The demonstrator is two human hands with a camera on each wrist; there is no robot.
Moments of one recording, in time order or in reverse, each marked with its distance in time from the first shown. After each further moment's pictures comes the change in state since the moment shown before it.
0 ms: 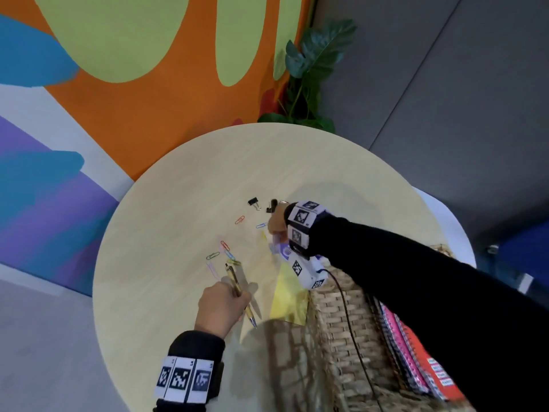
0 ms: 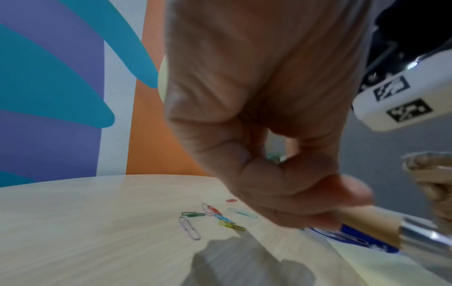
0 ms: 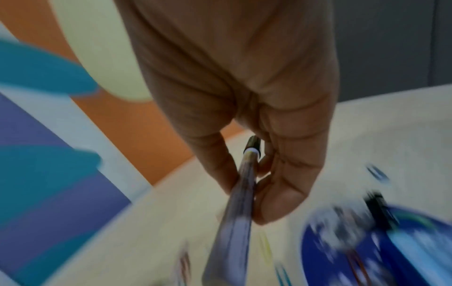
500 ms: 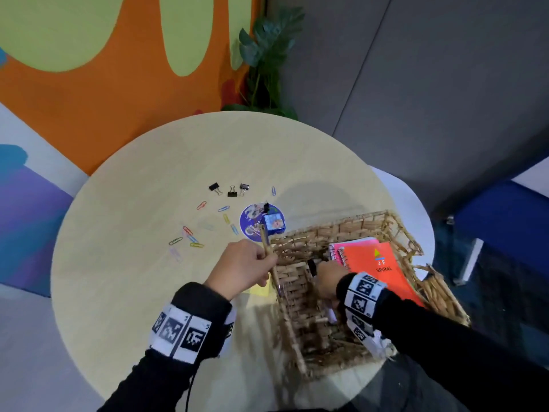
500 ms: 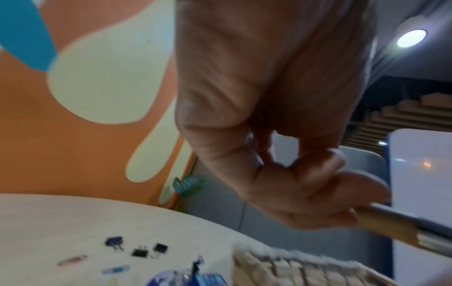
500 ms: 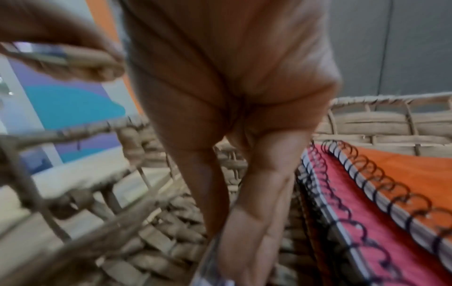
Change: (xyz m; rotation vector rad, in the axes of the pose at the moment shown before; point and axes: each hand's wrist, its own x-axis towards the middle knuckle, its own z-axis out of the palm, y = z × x) left_hand -0.041 0.099 0.017 -0.062 -0.157 0.383; right_hand -0.126 0.144 0.108 -0.042 -0.118 0.348
